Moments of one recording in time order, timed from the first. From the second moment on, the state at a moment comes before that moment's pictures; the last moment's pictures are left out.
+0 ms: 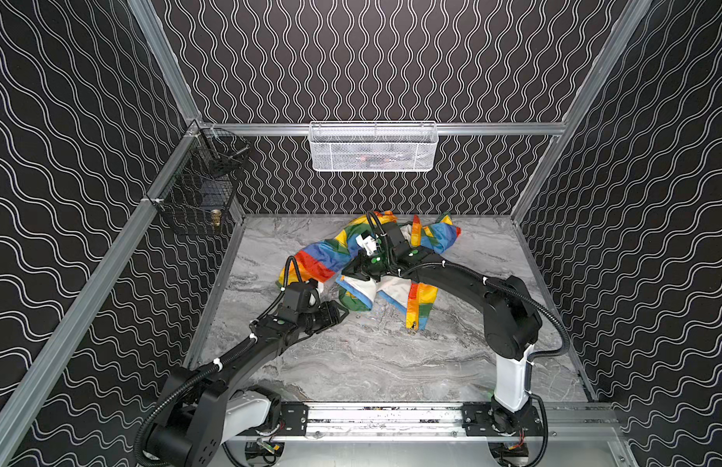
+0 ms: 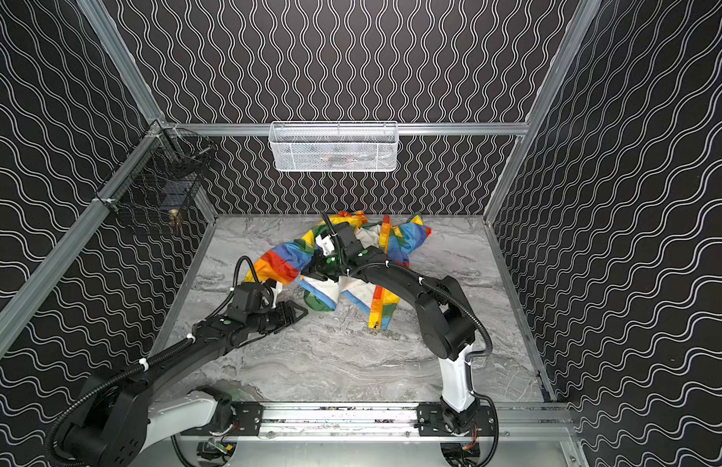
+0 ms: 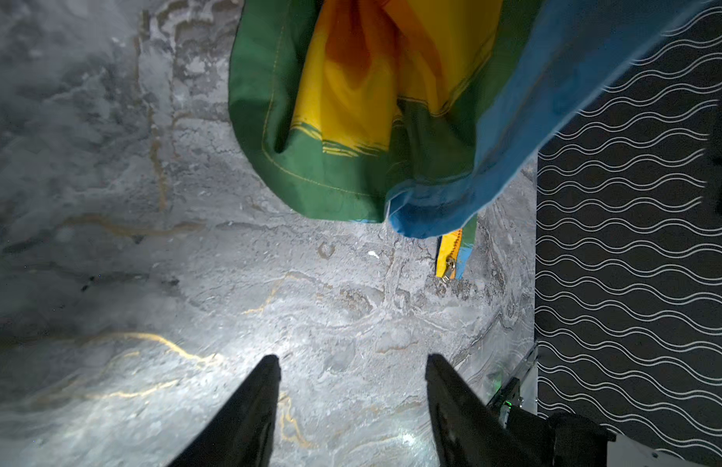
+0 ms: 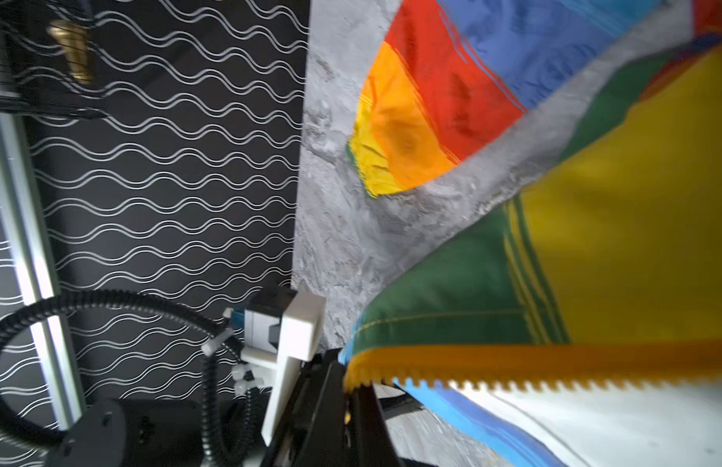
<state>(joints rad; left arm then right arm) -0.37 1.16 0.50 -0.09 0.43 -0.74 0.71 1.98 1.59 -0.28 -0.62 0.89</state>
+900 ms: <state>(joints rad) -0.51 1.45 0.59 0.37 0.25 -0.59 0.67 1.92 1.53 -0.21 -0.69 0.97</state>
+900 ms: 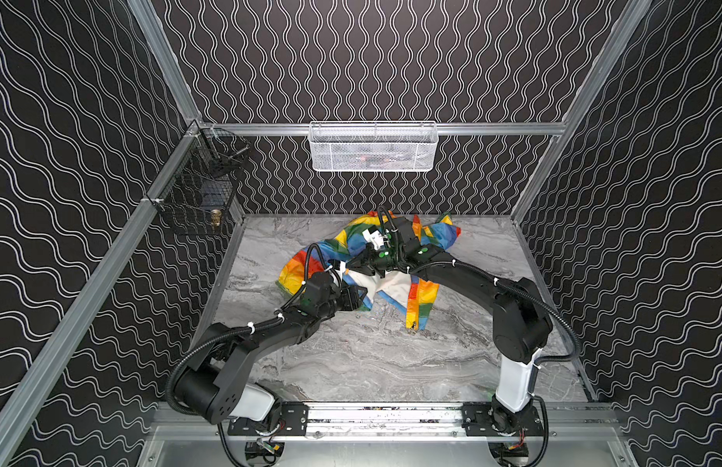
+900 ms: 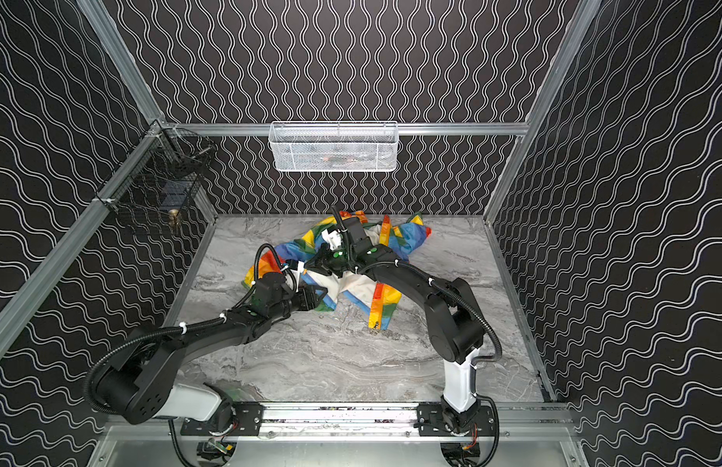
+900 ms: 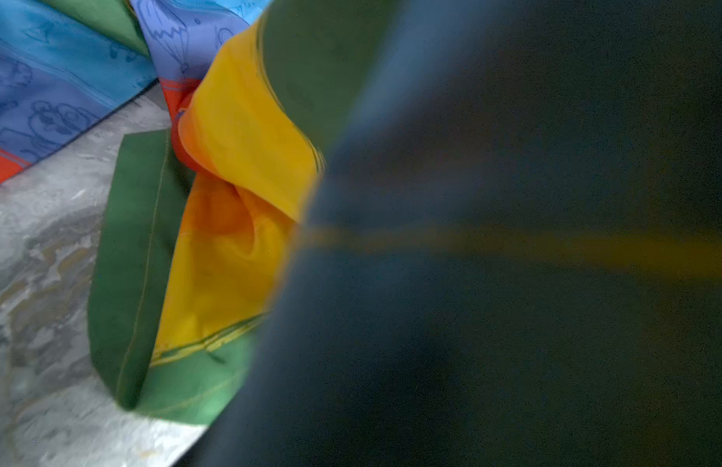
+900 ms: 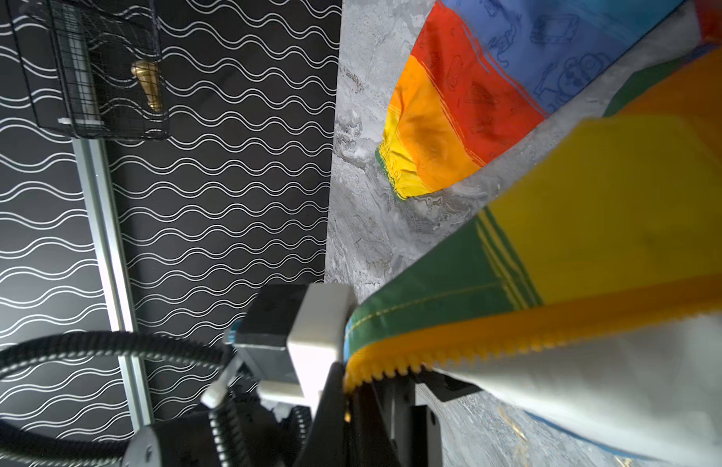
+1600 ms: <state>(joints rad) -0.51 1.32 0.70 0.09 0.01 -0.50 0.63 1.80 1.43 -0.16 -0.70 1.00</state>
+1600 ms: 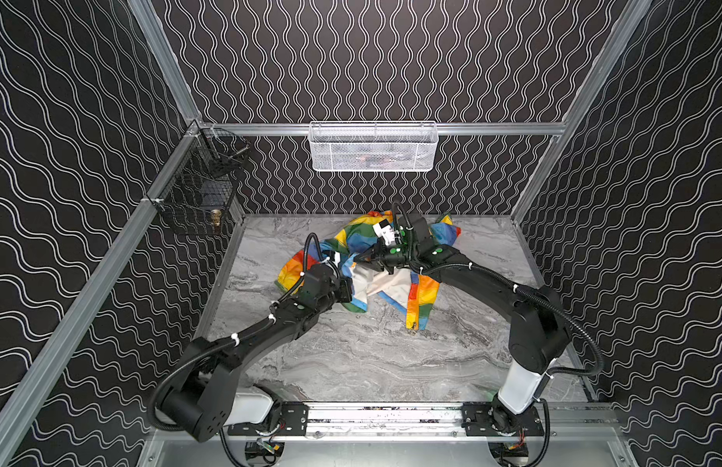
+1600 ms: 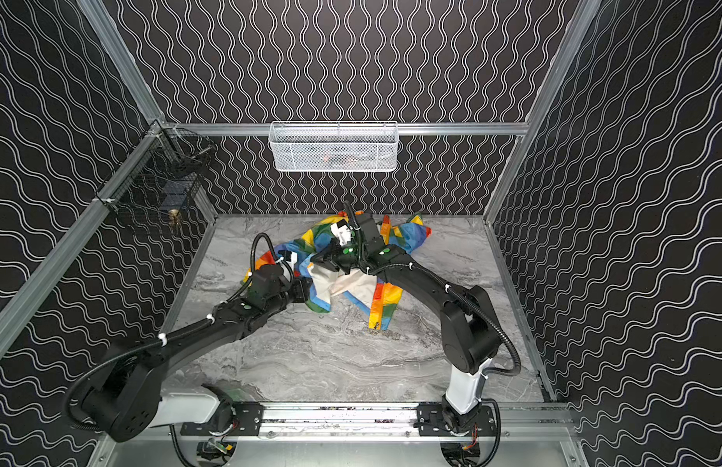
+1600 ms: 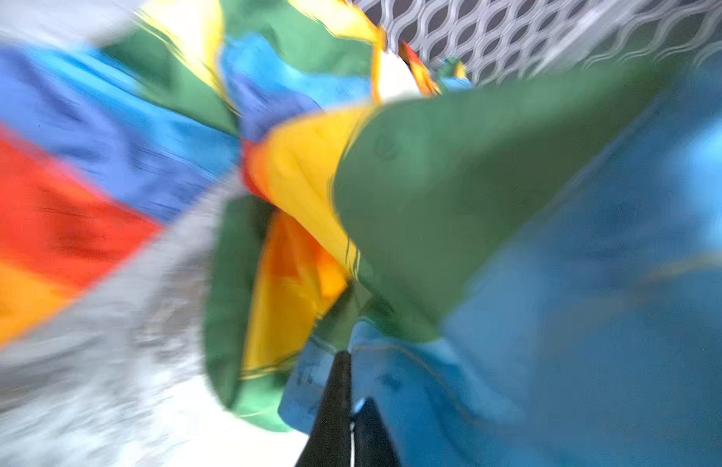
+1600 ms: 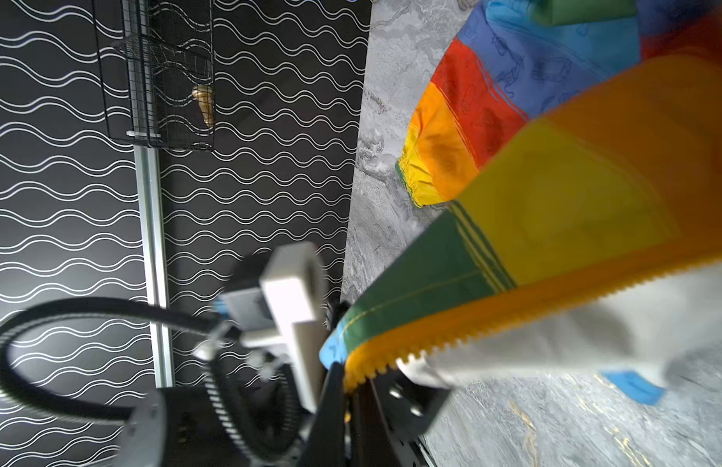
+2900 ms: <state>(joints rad) -0.50 1.17 0.69 -0.56 -0.14 -0.68 0.64 1.98 1.06 0.13 -0.73 1.03</state>
